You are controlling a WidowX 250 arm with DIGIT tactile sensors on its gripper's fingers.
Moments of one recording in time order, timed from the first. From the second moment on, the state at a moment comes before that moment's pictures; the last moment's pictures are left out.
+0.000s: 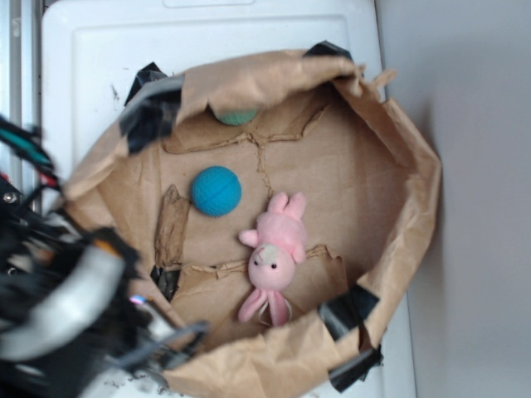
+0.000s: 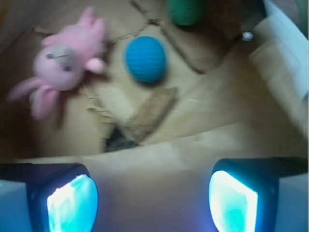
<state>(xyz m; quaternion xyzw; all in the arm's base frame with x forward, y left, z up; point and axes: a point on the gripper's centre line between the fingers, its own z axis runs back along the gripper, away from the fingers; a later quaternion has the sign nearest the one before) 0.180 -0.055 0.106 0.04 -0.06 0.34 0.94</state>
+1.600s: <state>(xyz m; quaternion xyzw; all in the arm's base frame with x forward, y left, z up) 0.266 -0.044 0.084 -0.03 -0.08 0.38 0.92</state>
